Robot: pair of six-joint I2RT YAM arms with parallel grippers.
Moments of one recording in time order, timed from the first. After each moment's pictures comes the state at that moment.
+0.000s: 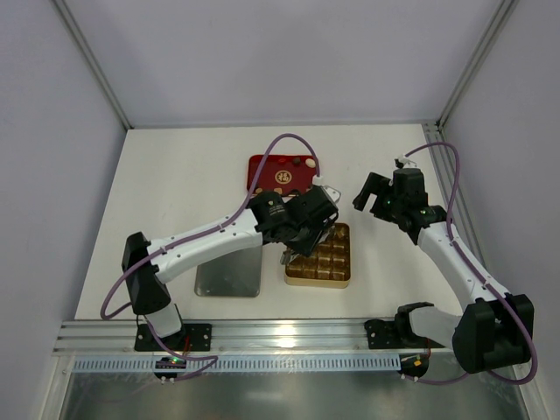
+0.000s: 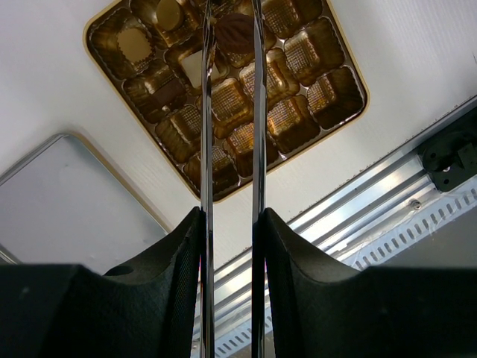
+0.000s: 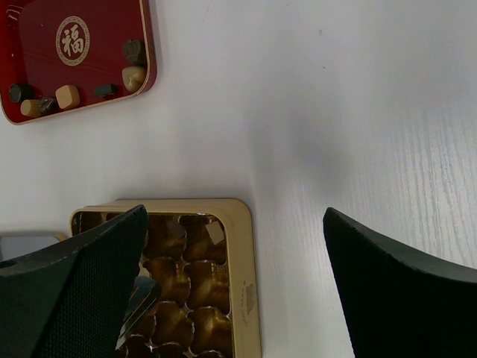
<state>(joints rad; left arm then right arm) -1.14 1.70 1.68 -1.03 -0.19 -0.47 0.16 1.14 0.82 -0.39 -0.02 0.49</state>
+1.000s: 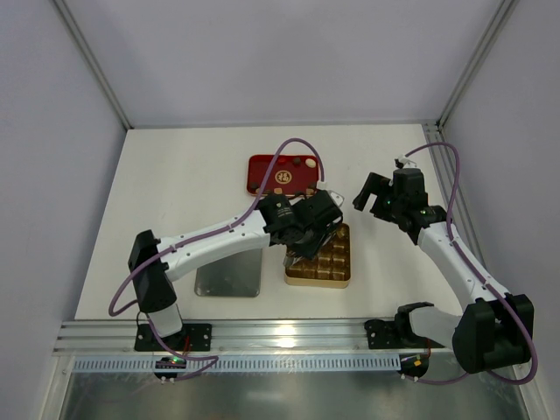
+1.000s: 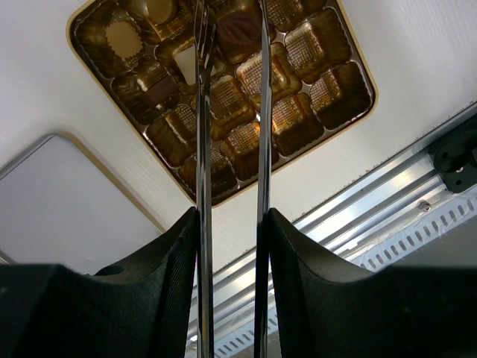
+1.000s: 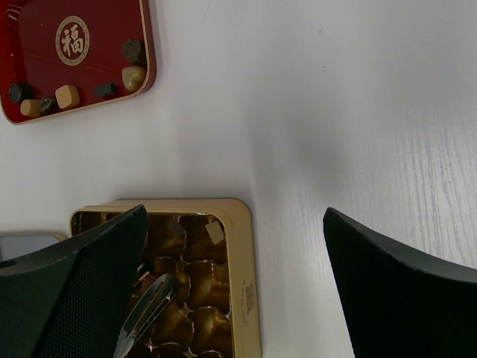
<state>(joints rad) -1.15 1.74 1.67 -1.02 -0.19 -0.47 0.16 1.14 0.82 -0.39 -0.02 0.49</state>
